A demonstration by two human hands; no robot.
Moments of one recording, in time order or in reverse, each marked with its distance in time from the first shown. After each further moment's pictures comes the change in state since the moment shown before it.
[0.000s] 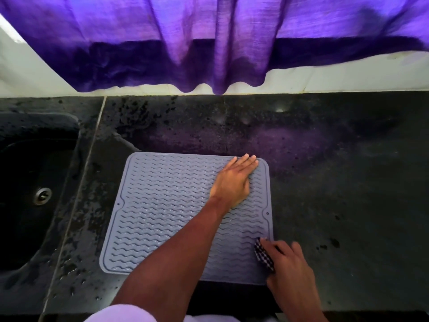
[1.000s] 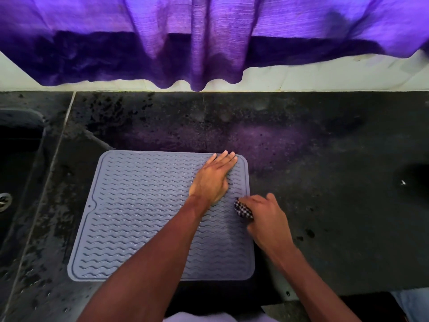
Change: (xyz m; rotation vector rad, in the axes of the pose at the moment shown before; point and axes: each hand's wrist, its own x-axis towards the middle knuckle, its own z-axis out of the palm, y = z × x) left_hand 0.002 -0.001 0.006 -0.025 0.025 0.028; right_hand 0.082 0.004 -0.029 -0.051 0.039 -0.047
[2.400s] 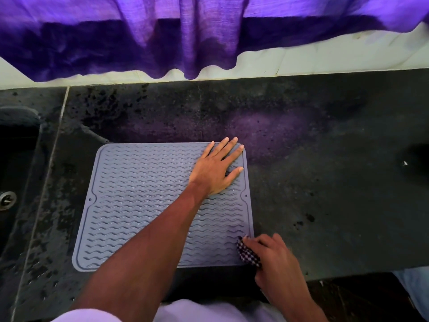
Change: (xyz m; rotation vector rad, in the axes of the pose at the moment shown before) left_hand 0.003 -0.001 0.005 0.341 -0.149 0.084; right_hand -0.108 0.001 0.021 0.090 -0.119 0.012
